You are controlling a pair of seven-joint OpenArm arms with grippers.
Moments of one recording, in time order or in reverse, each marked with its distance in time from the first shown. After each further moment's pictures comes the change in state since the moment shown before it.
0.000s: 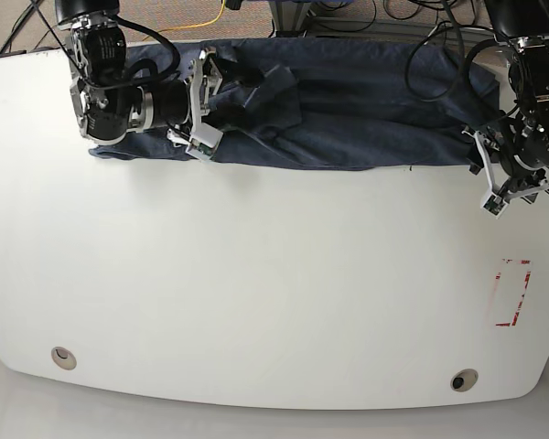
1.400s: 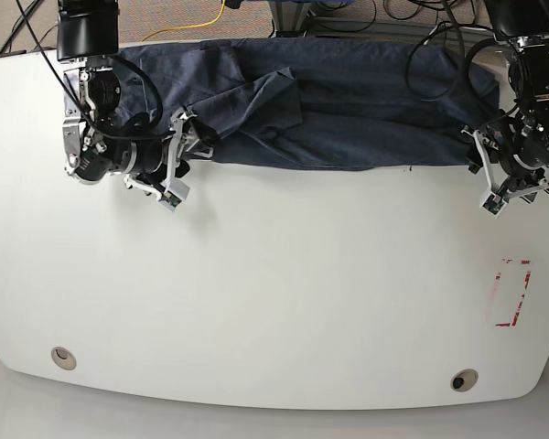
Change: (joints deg) left arm 0.2 0.1 0.0 0.1 -0.2 0.0 0.0; right arm 11.3 -2.2 5.1 -15.1 -23.5 0.0 3.4
